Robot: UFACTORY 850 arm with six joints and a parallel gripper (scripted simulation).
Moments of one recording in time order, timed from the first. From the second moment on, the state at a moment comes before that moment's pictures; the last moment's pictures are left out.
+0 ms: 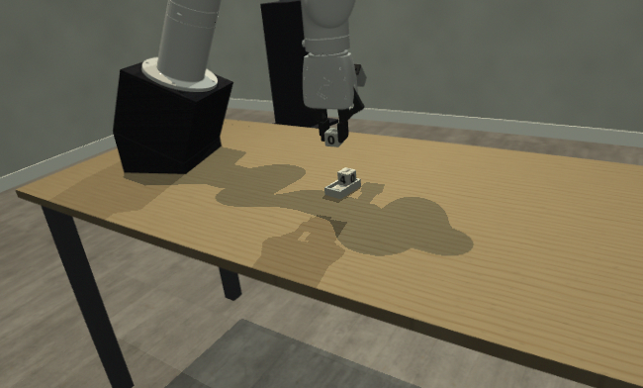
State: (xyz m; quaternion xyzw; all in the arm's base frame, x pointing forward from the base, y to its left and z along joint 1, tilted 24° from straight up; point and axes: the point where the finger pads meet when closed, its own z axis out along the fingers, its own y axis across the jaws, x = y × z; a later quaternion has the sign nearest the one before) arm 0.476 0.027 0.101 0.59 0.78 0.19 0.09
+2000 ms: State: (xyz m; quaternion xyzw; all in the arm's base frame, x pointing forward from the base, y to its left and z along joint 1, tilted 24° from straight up) arm 0.476 0.027 0.102 -0.22 0.96 0.06 0.18
